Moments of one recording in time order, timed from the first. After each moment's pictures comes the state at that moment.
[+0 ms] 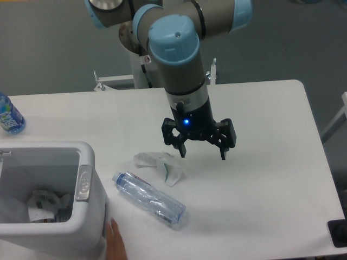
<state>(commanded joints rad) 2.37 -1.84 -1.50 -1.04 1.70 0.65</state>
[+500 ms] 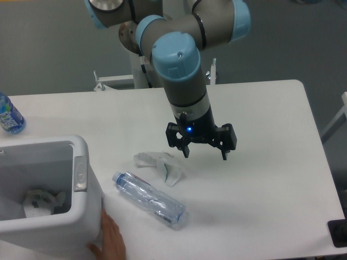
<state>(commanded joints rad) 2.37 -1.85 -1.61 -1.01 1.73 0.52</state>
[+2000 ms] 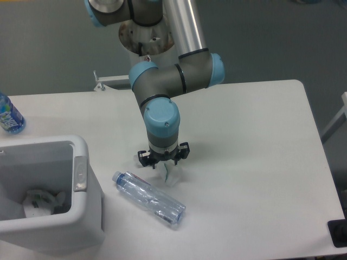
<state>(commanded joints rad) 2.31 -1.96 -1.79 -1.00 1.61 0.13</state>
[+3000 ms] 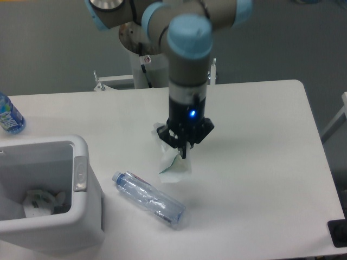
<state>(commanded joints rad) 2.47 -1.72 -1.47 -0.99 1.14 0.11</state>
